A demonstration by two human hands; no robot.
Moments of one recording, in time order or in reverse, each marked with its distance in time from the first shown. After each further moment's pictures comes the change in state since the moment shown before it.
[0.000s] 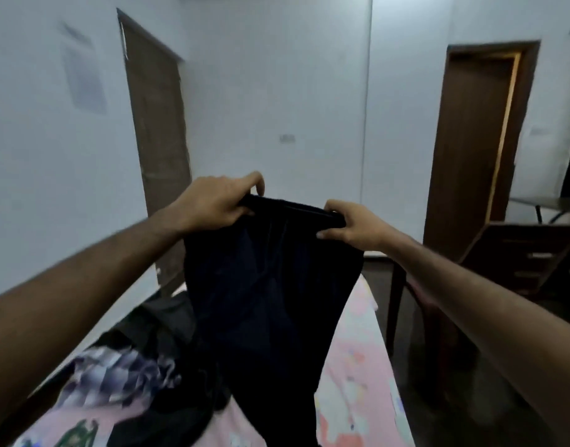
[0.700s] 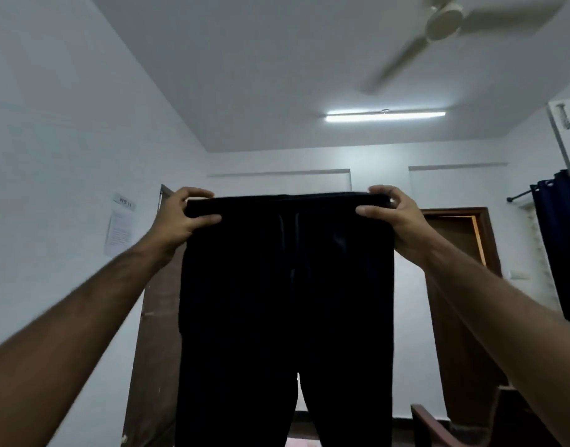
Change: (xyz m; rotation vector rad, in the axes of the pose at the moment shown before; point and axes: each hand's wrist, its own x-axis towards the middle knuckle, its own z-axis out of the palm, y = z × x) left_hand 0.049 -0.083 -0.207 -1.063 0.715 -0.252; right_hand 0.030 -0.146 -0.253 0.892 0.498 -0.269
